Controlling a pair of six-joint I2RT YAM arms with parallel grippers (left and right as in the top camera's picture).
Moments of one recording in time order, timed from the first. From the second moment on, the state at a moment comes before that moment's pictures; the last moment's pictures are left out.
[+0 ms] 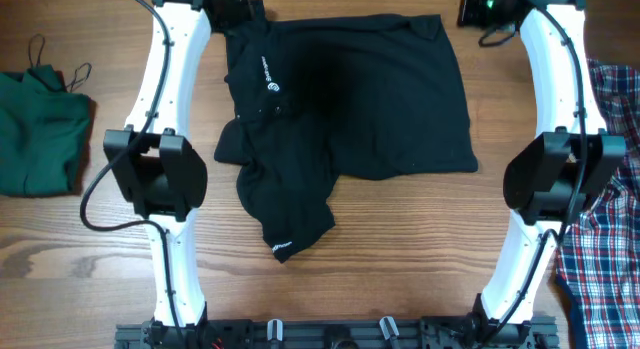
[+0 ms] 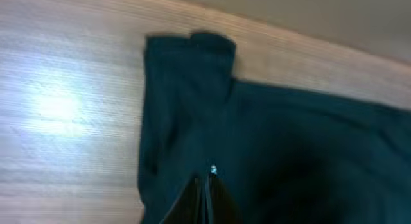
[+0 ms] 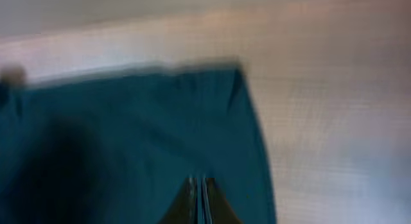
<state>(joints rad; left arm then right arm) -0.13 2.34 2.36 -0.98 0.00 -0.35 -0.04 2.24 2.21 -1.00 -0.21 0.06</state>
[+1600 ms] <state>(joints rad) -0.37 2.34 1.90 -1.32 0.17 -0.38 0.00 2.13 1.43 -1.16 -0.11 0.24</state>
